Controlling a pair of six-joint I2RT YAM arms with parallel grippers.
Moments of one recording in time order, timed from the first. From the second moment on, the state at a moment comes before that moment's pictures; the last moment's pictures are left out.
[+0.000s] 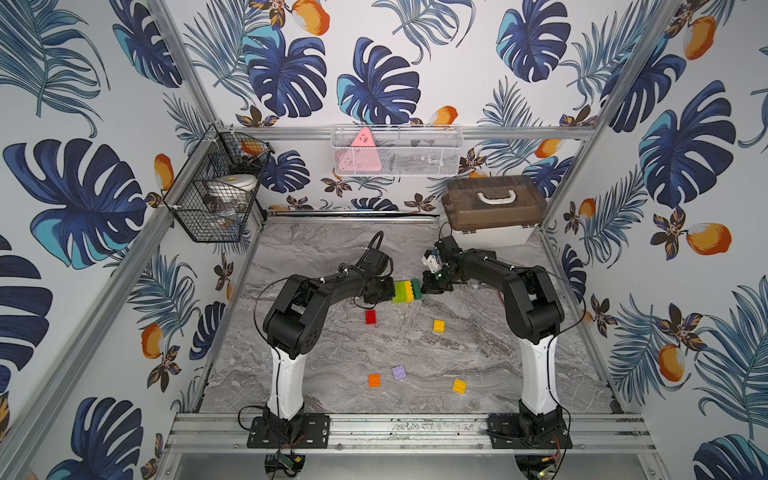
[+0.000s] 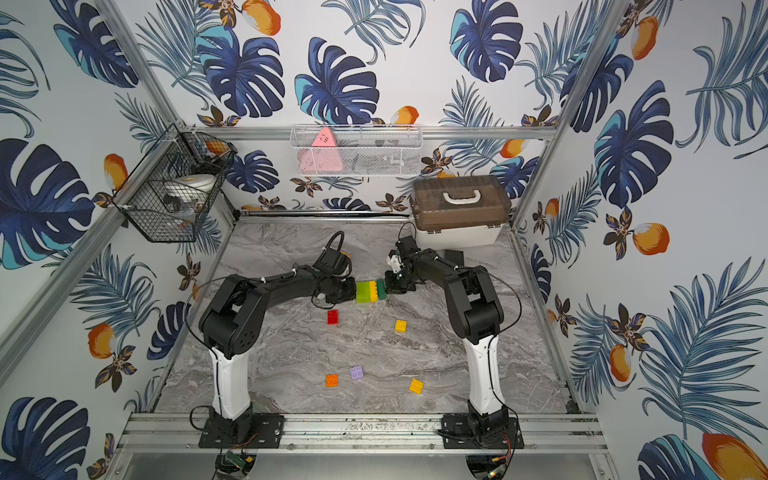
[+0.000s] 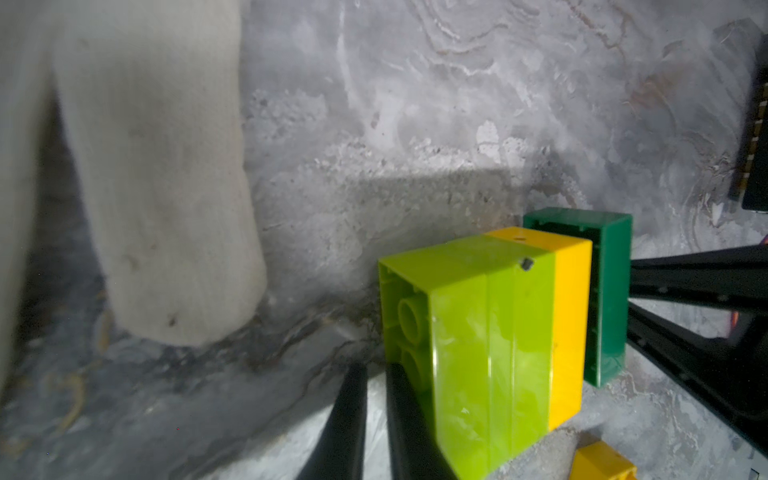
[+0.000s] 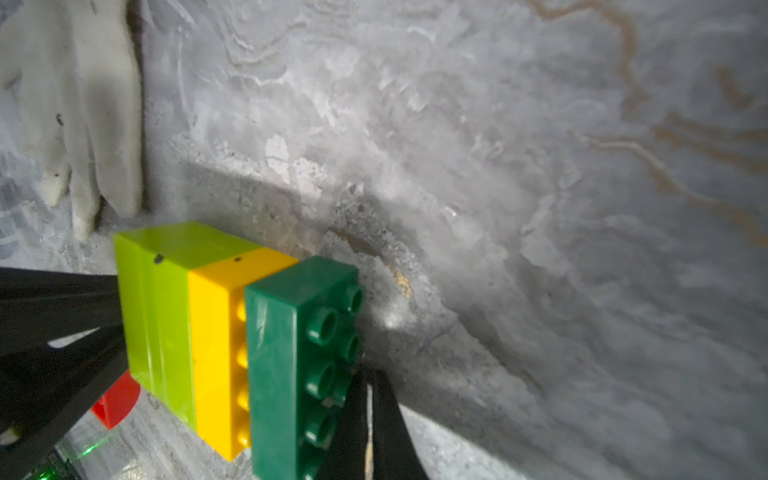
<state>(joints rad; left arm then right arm) -0.43 2.03 1.31 -0.35 0.21 -0.63 0.40 2.16 1.55 -0.60 -0.38 0.23</state>
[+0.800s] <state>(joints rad) -0.43 2.03 1.32 -0.35 0.19 -0.63 0.46 2.15 1.56 -0.65 -0.27 0.22</state>
